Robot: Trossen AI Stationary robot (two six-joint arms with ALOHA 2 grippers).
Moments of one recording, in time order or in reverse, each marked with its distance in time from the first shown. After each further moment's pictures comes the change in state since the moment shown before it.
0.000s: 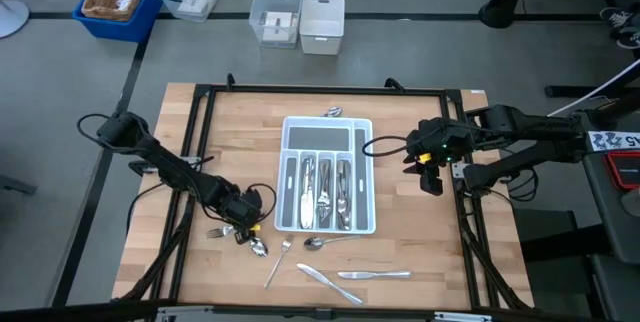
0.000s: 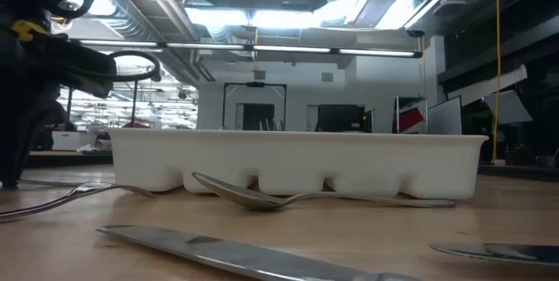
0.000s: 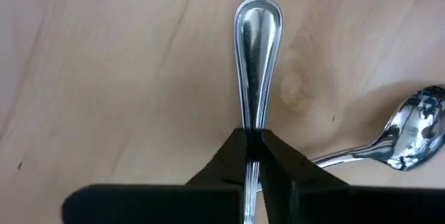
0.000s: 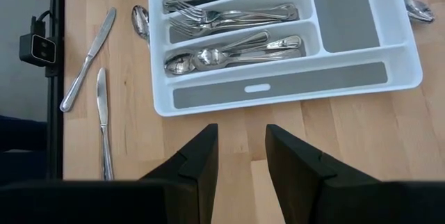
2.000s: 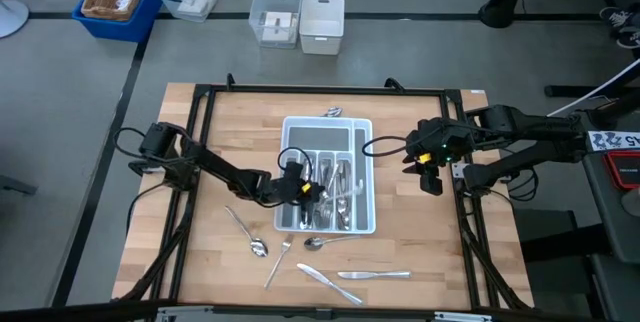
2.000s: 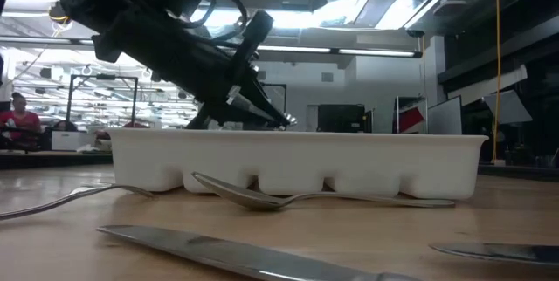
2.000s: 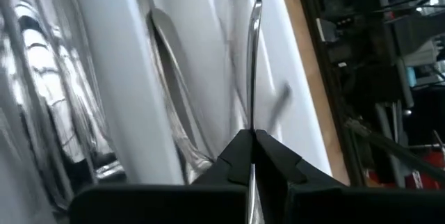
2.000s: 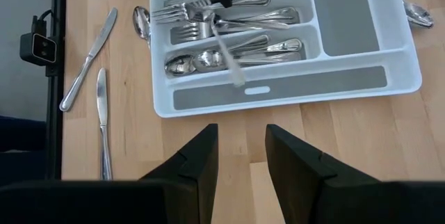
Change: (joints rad) left arm 0.285 0.351 0.115 1.054 -0.449 -0.392; right arm 0.000 0.000 0.000 0.006 -0.001 -0.014
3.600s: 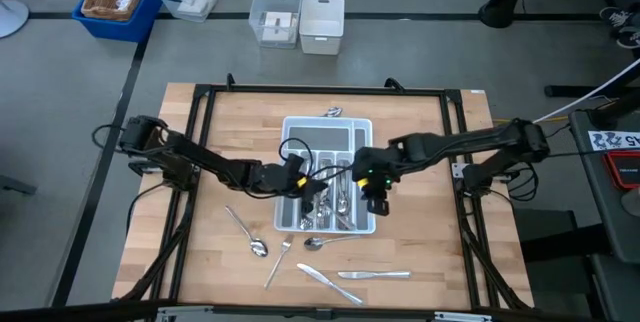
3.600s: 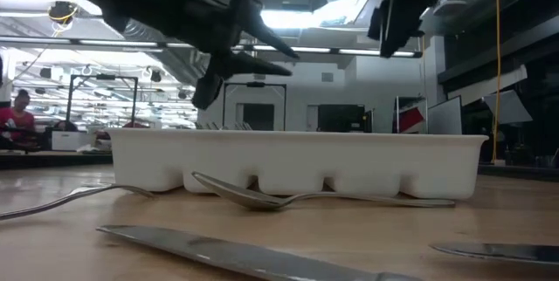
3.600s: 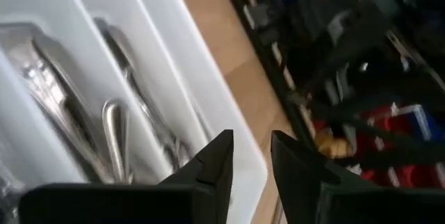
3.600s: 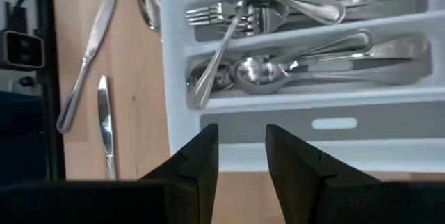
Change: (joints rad) left arm 0.030 -0.183 0.000 -0.019 0.158 0.217; right arm 0.001 0.375 -0.142 0.375 -0.186 0.028
